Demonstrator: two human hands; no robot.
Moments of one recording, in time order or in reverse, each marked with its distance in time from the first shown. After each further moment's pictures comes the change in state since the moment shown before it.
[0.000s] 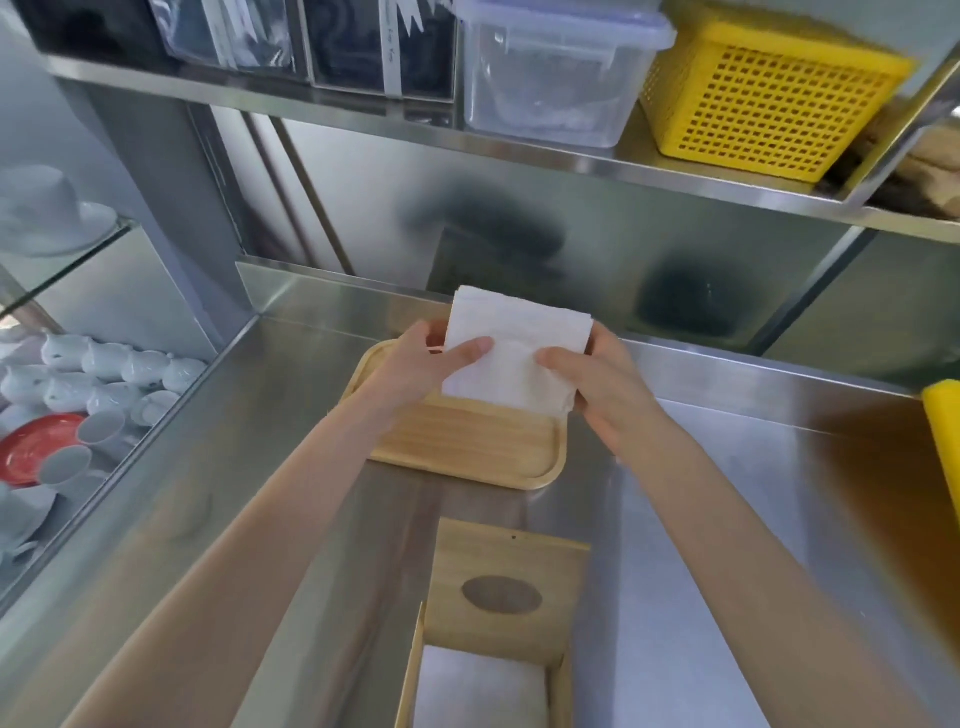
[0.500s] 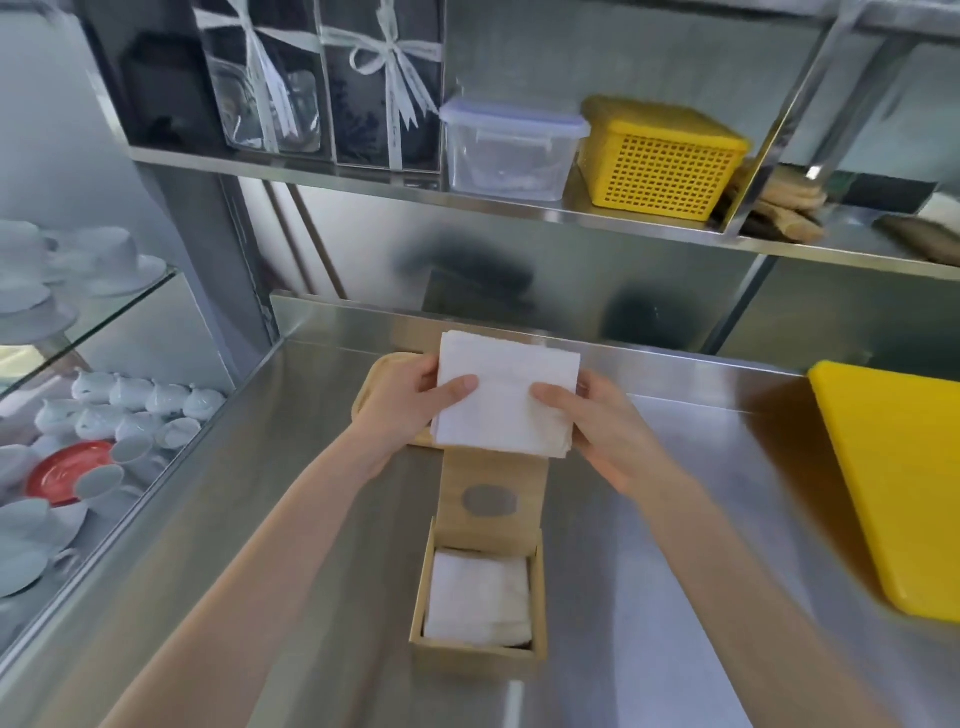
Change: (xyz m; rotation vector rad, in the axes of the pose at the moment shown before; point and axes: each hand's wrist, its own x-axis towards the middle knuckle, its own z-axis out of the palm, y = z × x) left_hand -0.155 0.014 -0.011 -0.053 -0.052 0.165; right_hand -0.141 0.000 -0.016 0.047 -0.054 -0.009
